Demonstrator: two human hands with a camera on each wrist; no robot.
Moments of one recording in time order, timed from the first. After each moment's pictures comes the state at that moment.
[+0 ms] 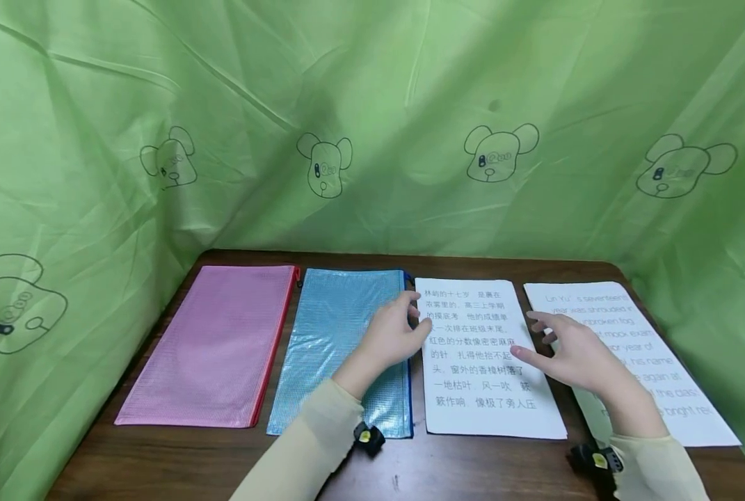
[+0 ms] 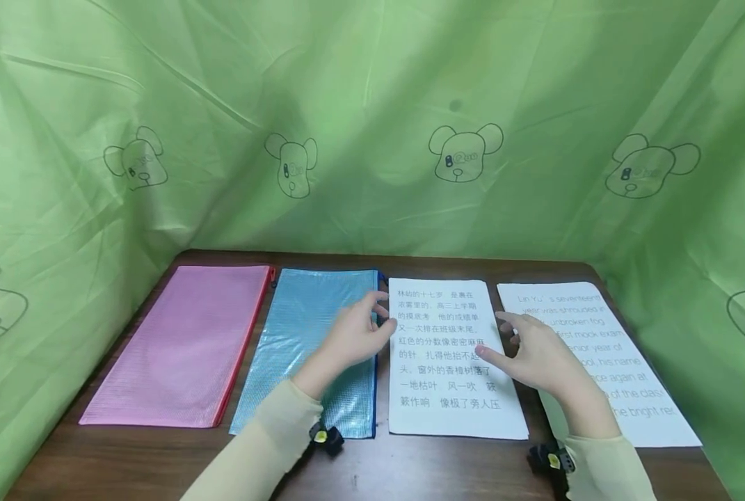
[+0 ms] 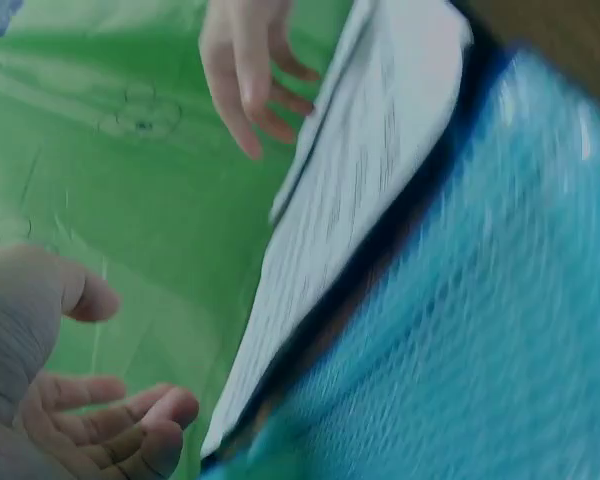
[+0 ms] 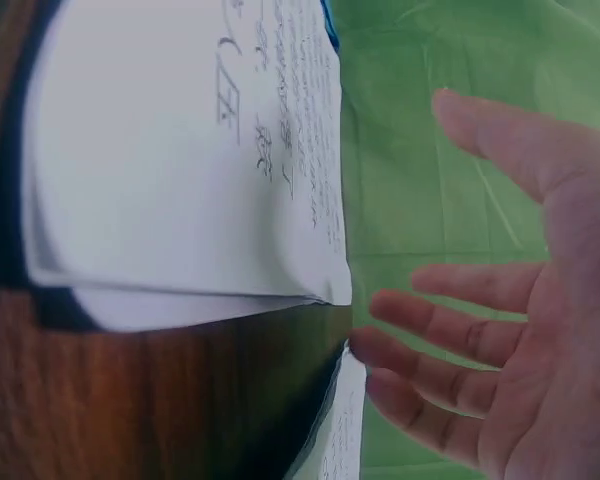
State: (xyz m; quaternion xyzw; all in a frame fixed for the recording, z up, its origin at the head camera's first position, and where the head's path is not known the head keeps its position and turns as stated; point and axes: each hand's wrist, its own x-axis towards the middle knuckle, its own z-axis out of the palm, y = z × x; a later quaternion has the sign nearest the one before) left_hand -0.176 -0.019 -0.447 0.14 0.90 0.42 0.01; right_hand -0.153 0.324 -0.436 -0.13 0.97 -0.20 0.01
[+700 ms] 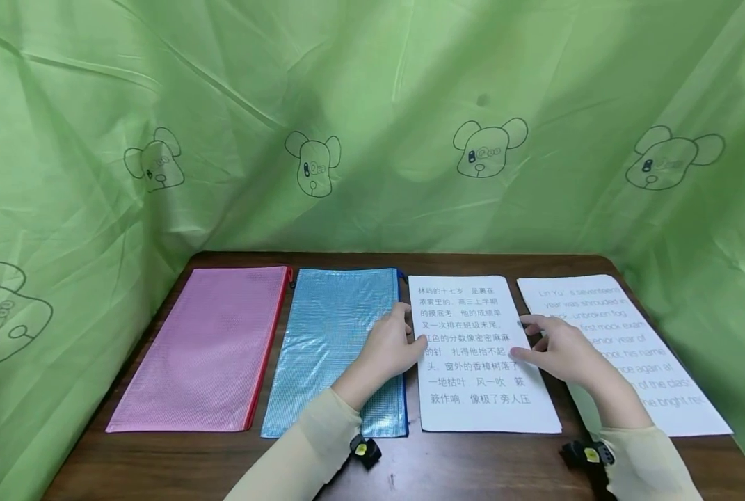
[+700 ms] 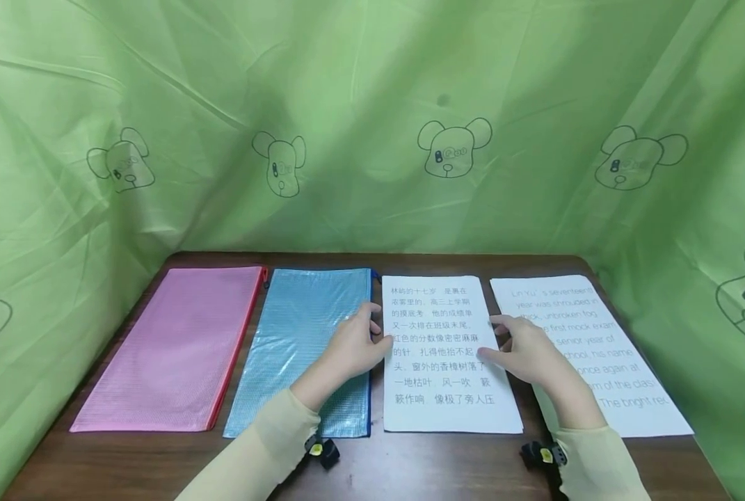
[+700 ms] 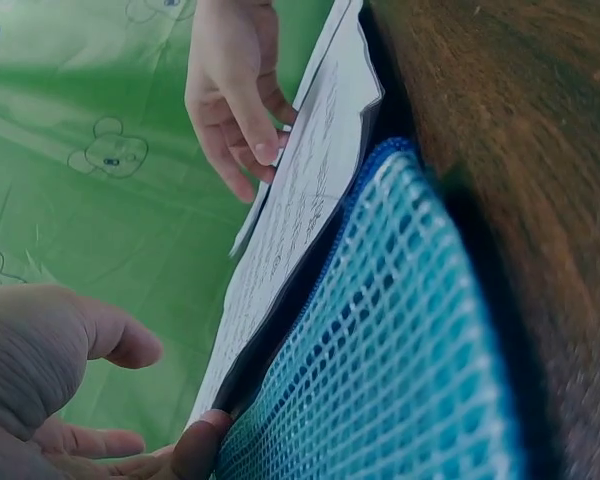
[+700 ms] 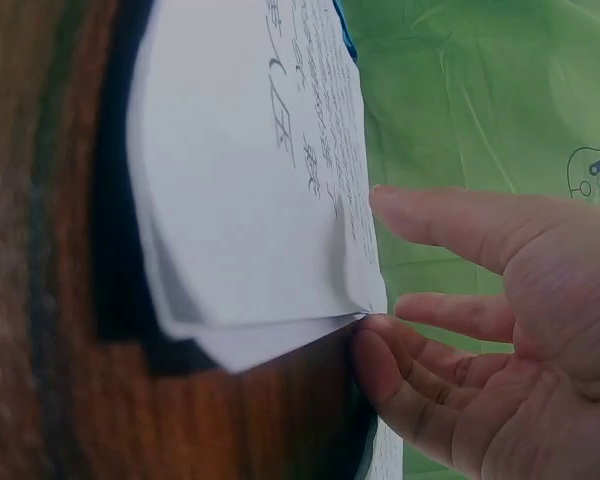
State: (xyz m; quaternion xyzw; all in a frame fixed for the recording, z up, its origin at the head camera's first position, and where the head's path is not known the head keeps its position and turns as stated) left_hand -0.163 -0.008 -0.460 0.11 0.91 0.39 0.04; right_hand -0.156 0.329 -0.453 -0.11 0.95 -0.27 0.06
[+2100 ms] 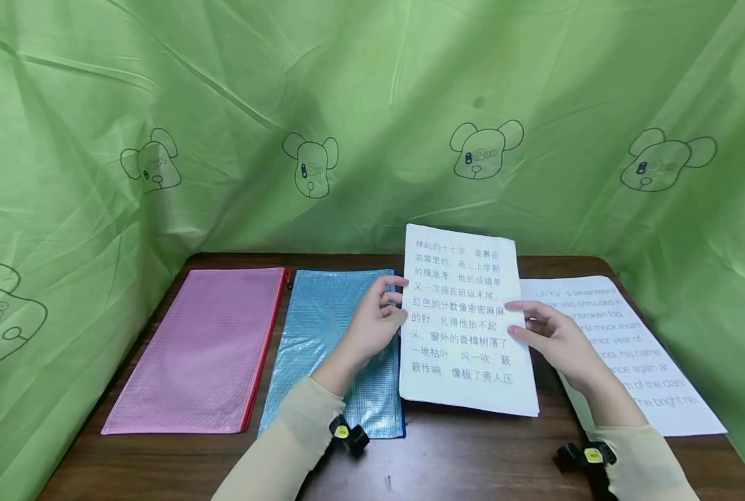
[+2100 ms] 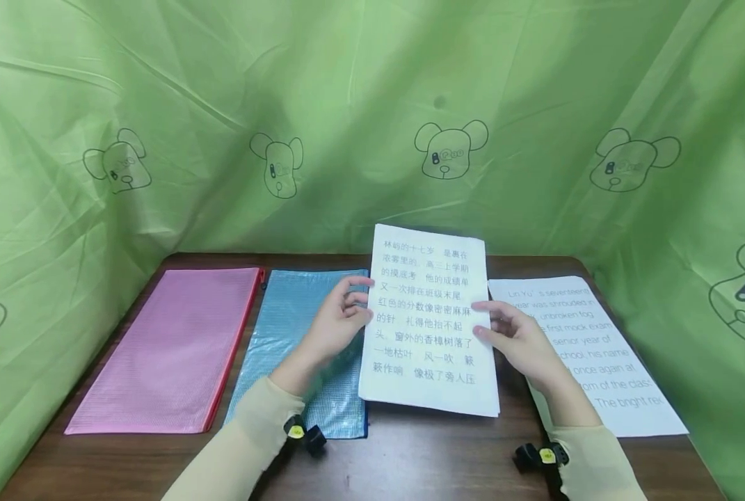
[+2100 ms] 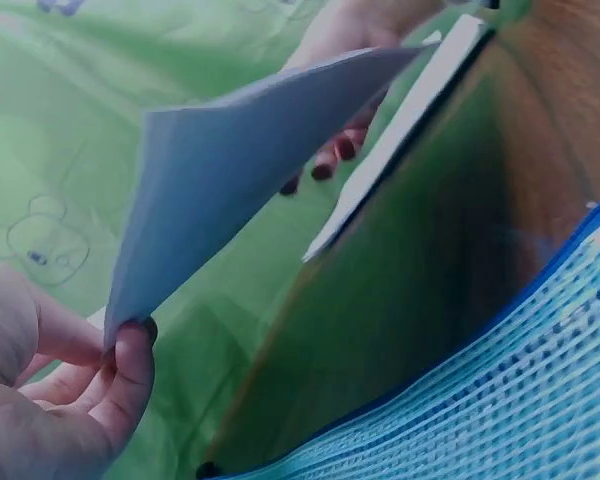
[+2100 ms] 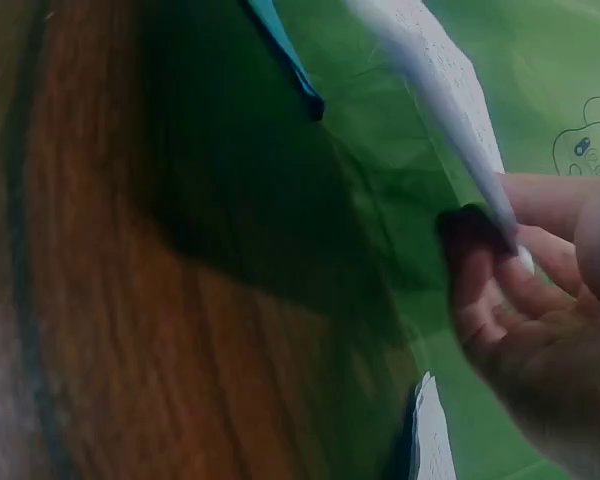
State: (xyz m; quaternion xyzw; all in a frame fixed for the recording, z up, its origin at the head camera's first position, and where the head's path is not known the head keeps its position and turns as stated) left_hand -0.184 -0.030 -0.445 0.12 0.72 0.68 0.05; right_hand -0.156 0.323 -0.456 -0.08 0.84 -0.53 0.04
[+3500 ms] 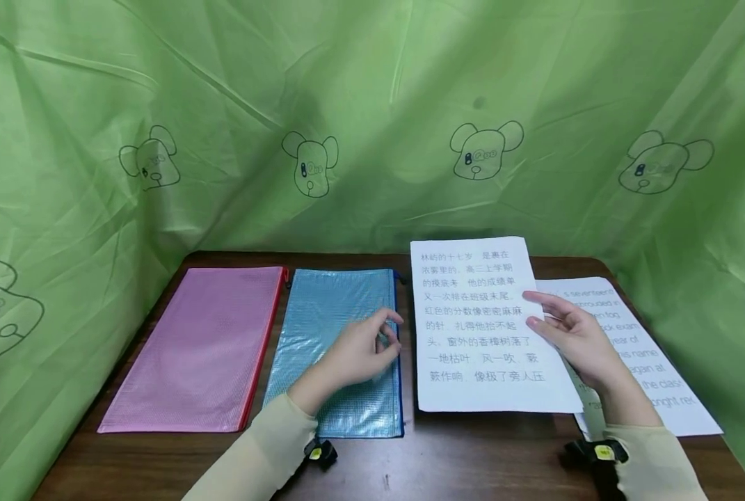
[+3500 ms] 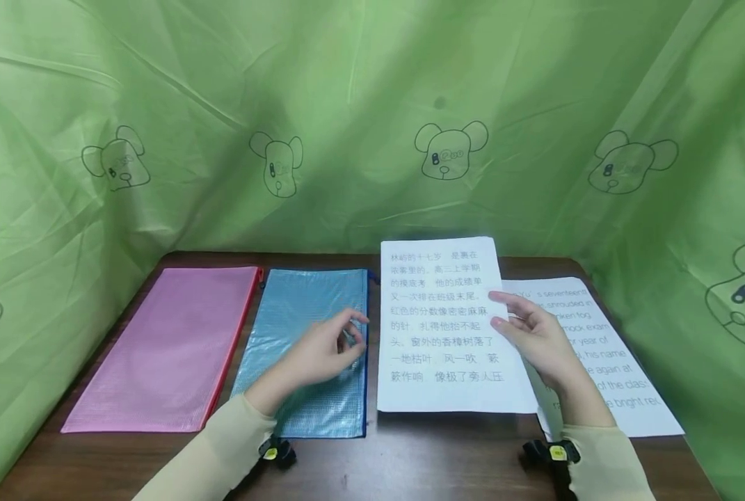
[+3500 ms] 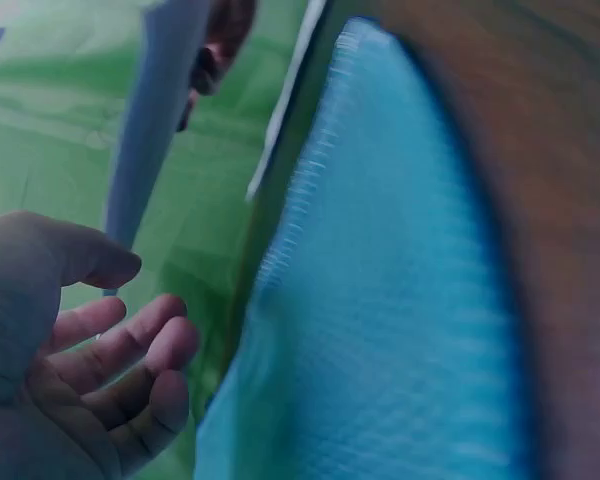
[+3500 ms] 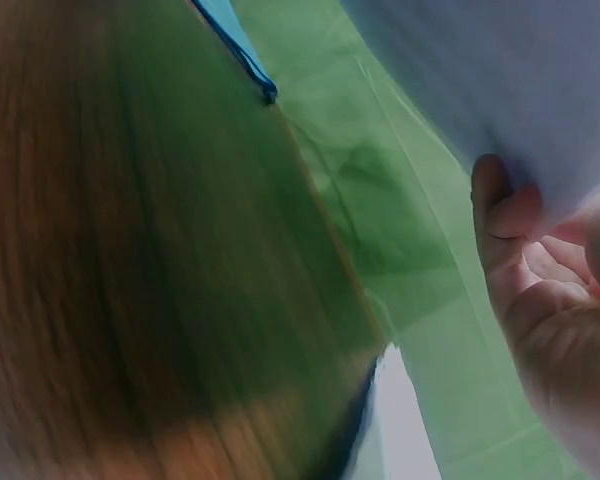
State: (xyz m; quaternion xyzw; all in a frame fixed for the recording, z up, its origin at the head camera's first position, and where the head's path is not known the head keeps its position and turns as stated) left_hand -0.158 -0.064 -0.453 0.24 0.87 0.42 0.05; right_hand -0.152 0.343 -0.442 -0.08 0.79 -0.61 0.04
